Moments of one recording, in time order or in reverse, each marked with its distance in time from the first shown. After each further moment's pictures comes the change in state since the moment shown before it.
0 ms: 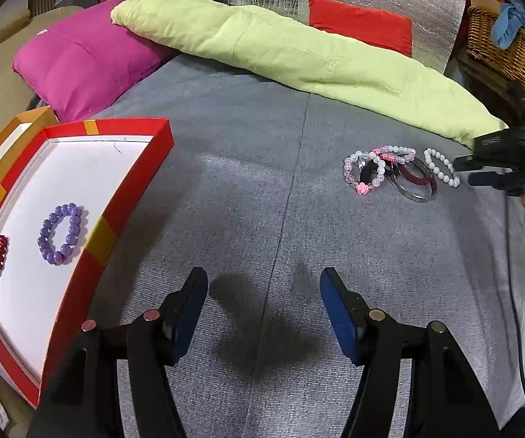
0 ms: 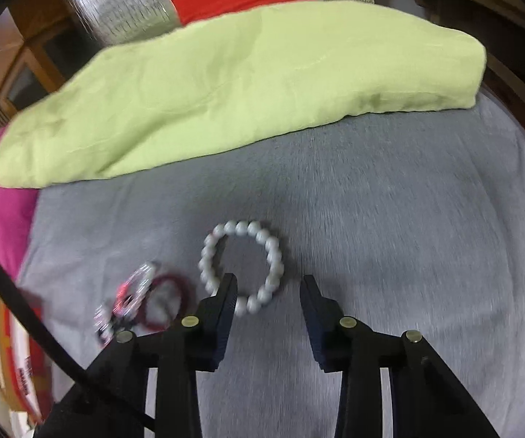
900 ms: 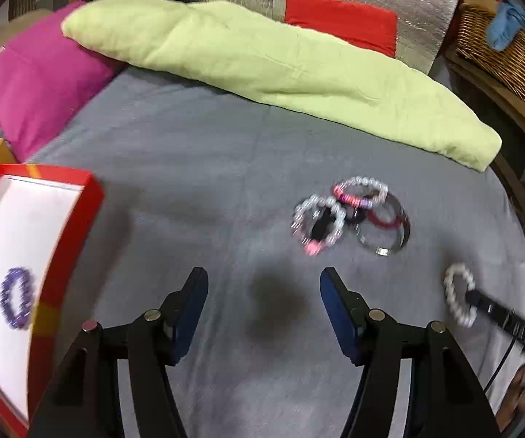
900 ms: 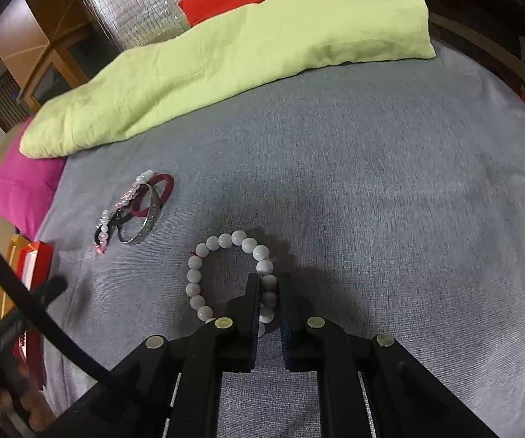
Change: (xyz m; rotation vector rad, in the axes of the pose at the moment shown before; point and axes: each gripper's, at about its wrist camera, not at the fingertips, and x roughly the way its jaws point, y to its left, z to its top) left arm 0.033 -0.045 0.058 0.011 0.053 -0.081; right arm -0.042 -0.055 -0.108 0.020 -0.070 0.129
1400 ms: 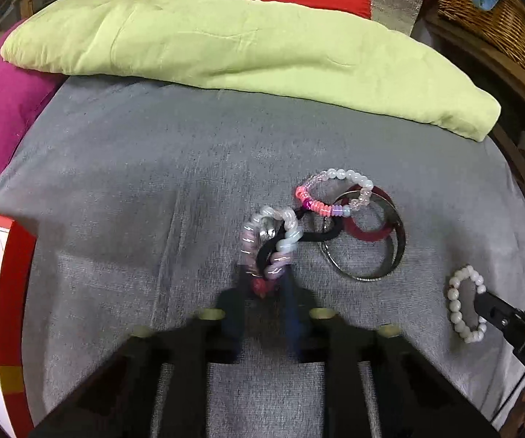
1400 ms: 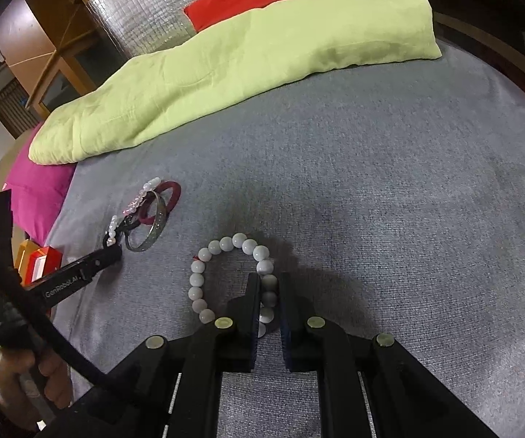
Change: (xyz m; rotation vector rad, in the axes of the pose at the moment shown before) left arm 0.041 -0.036 0.016 0.113 0.071 -0.030; right arm 0.004 -0.003 0.002 0.000 -0.016 0.042
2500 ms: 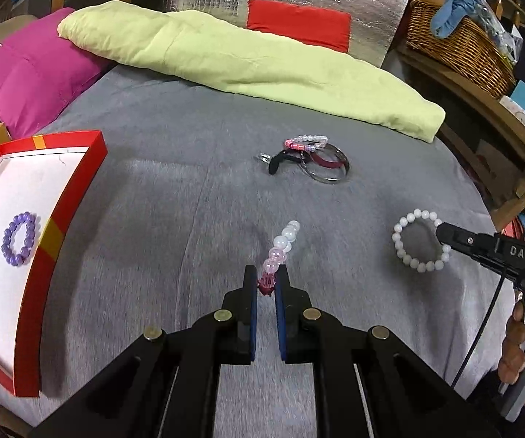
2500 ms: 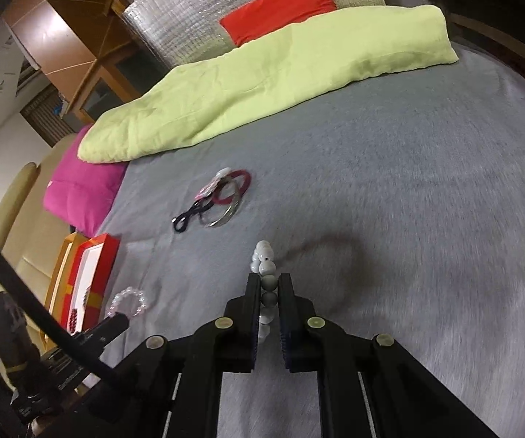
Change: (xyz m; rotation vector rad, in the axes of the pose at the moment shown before) left arm -0.100 0.018 -0.103 -0.030 -0.120 -0.094; right arm -0.049 0.026 -0.033 0.001 -0.030 0.162
